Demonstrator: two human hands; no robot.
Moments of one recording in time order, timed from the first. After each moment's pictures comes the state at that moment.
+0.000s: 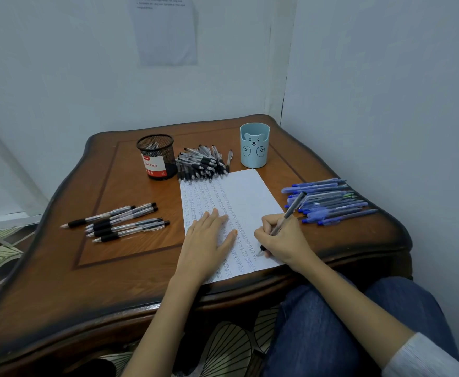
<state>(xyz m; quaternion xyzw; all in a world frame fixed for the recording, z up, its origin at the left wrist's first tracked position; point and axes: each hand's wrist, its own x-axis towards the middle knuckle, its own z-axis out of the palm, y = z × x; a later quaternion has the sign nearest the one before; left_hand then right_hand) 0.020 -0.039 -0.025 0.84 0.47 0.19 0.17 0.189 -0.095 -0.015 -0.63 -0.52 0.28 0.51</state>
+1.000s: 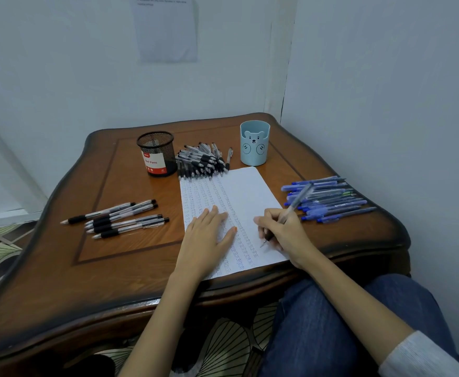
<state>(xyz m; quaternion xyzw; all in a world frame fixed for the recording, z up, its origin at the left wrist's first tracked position) 0.020 -0.040 -0.026 0.84 0.47 0.20 0.17 0.191 -0.095 -0.008 -0.55 -0.45 0.40 0.58</state>
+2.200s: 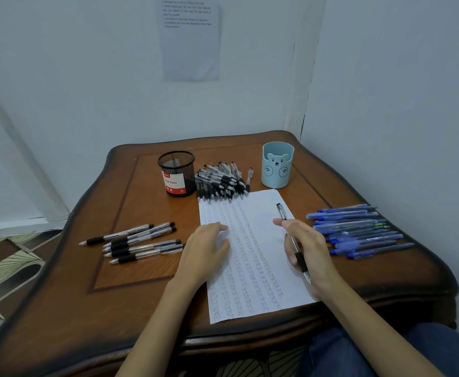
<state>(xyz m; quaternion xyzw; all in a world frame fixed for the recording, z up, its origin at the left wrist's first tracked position) -0.003 0.014 -0.017 0.83 0.46 0.27 0.18 0.184 -0.075 0.010 -0.54 -0.39 0.43 0.61</state>
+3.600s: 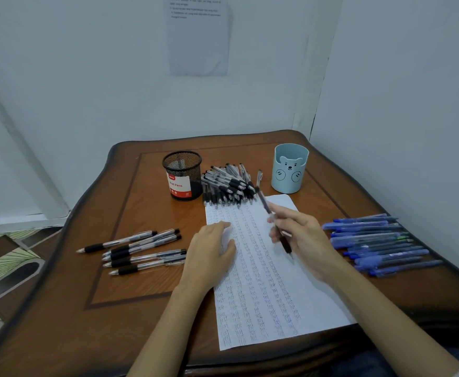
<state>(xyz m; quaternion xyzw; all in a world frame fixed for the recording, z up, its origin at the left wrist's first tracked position) -0.001 0.035 -0.022 0.82 0.46 0.31 0.14 0.182 -0.021 0.026 -0.51 -0.42 0.48 0.58</state>
